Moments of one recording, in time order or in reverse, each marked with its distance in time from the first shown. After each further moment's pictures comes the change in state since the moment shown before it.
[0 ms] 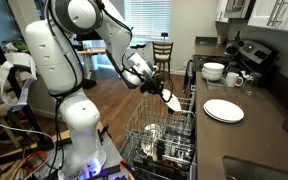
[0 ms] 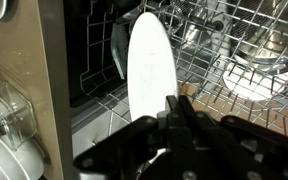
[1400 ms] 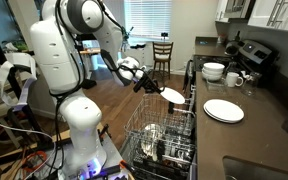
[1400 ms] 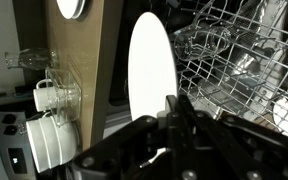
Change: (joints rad) arm 0.074 0.039 0.209 0.033 -0.233 -0.478 0.298
